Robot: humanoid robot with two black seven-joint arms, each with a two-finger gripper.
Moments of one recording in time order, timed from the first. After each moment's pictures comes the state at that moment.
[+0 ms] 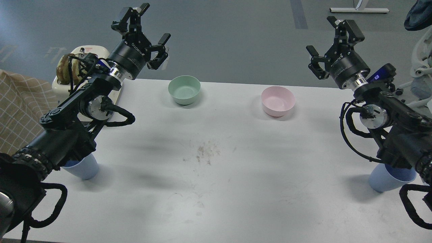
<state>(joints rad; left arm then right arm) -0.81 0.29 -0.86 -0.73 0.35 -0.43 -0.40 0.98 -0.21 0.53 0.38 -0.21 0.49 0.49</state>
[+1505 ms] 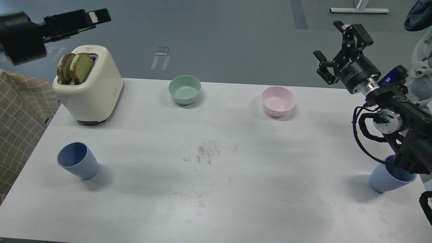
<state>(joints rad) -0.76 1.21 -0.81 -1.44 1.25 -0.43 -0.46 0.94 -0.31 0.49 0.49 -0.22 0.49 0.49</state>
